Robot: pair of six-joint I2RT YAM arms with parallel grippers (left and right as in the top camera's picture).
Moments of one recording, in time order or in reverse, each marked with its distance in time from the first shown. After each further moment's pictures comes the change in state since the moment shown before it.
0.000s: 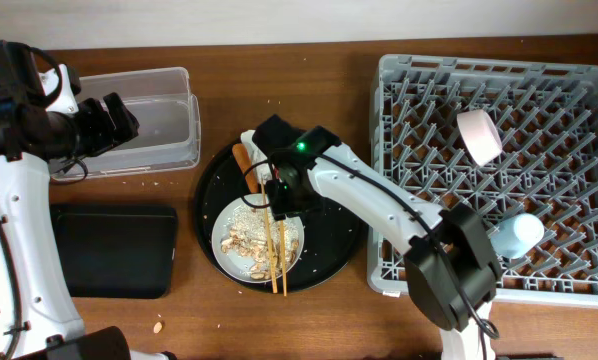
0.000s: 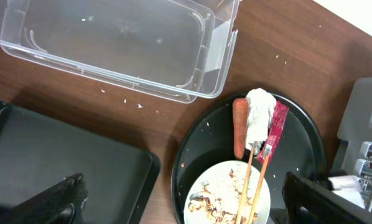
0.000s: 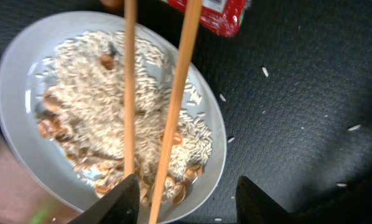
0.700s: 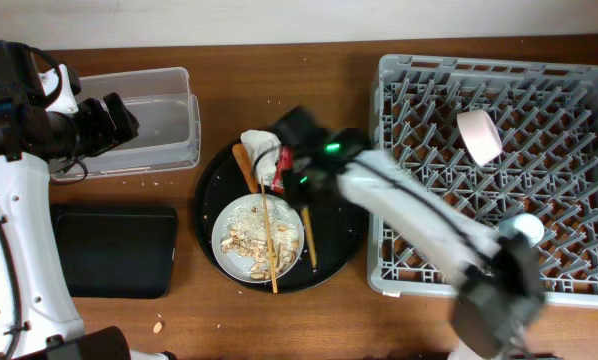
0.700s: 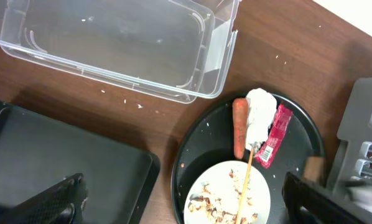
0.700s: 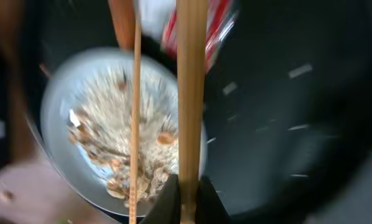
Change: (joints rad) left arm 0.000 0.000 0.000 0.000 0.000 0.000; right arm -0.060 -0.223 -0.102 0.074 0.043 0.001
